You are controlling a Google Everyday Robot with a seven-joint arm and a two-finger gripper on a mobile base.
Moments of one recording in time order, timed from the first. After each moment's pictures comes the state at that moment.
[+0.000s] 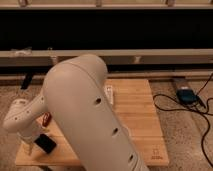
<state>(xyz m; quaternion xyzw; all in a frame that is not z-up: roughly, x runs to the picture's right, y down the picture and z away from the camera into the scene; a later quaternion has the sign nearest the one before) -0.355 0.275 0.746 -0.35 0.04 0.22 0.91</state>
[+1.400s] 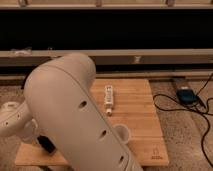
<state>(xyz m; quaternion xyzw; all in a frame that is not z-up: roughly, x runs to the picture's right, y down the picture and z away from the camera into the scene) -0.333 0.263 0.740 -0.29 0.11 0.22 0.93</state>
